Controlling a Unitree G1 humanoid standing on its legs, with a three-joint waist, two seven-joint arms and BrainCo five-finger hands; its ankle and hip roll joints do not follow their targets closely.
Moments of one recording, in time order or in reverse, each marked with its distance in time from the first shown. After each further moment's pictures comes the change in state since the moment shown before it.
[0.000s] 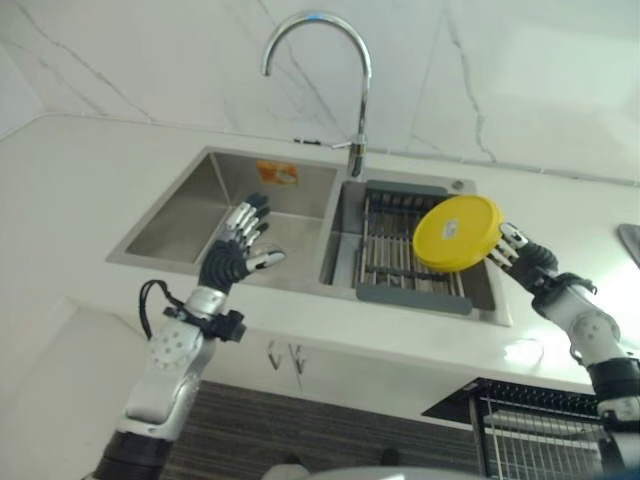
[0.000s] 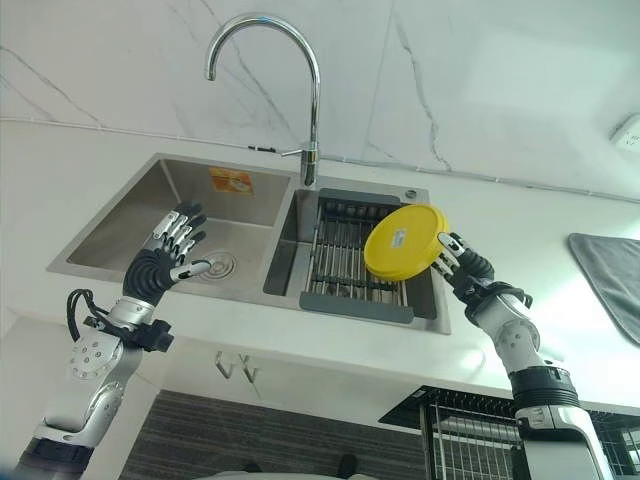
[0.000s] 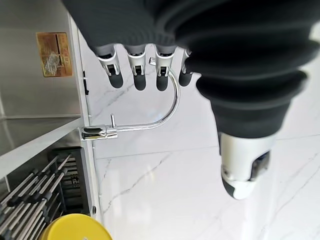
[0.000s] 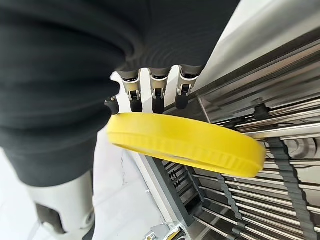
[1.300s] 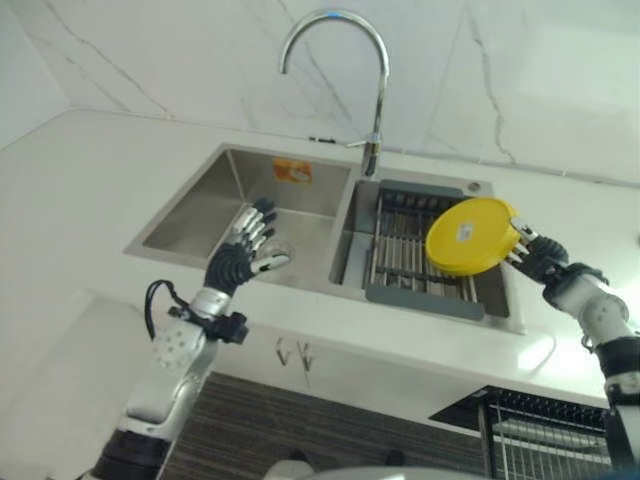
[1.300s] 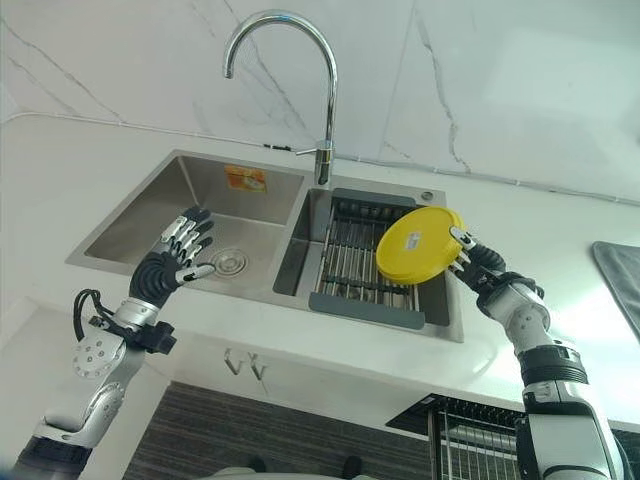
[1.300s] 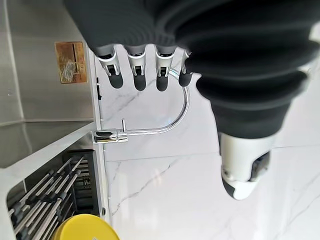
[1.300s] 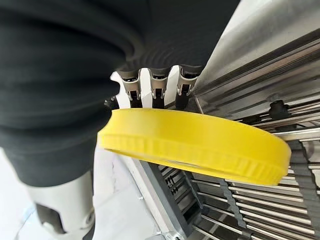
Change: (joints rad) left arm -0.002 0.027 -0.035 0.001 -0.044 0.033 0.001; right arm -0.125 -0.041 0.006 0.208 -0.003 0.042 0.044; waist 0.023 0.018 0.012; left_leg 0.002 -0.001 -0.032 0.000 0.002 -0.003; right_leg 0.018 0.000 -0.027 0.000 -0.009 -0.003
